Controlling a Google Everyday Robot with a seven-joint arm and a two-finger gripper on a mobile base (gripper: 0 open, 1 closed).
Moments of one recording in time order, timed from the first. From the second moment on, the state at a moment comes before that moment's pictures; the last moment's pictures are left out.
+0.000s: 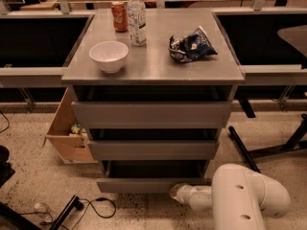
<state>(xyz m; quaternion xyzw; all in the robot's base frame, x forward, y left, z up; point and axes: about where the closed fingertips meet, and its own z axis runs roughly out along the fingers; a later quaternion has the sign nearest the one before) 0.617 -0.120 0.119 -0.59 0.73 0.01 0.35</state>
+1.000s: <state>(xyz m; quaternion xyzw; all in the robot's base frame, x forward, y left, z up) 0.637 -0.122 0.115 -0.59 0.73 0.00 0.34</state>
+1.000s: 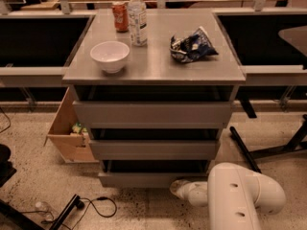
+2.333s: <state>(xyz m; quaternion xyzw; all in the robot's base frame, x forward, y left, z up) 0.636 -0.122 0.115 -0.59 0.73 0.00 0.34</state>
